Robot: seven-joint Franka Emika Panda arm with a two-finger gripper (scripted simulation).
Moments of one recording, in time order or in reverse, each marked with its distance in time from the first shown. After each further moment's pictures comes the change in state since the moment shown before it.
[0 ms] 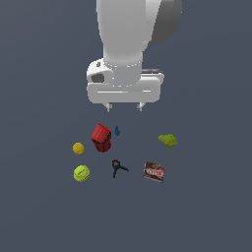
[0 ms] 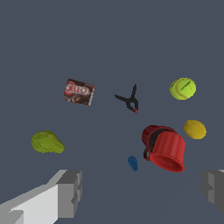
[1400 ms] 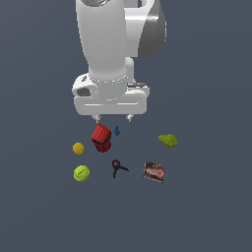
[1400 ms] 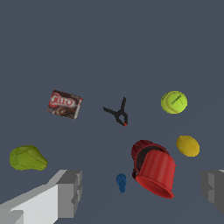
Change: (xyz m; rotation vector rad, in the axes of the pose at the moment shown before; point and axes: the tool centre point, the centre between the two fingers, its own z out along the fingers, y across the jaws) arm 0.028 0.036 0.023 -0.007 0.053 -0.013
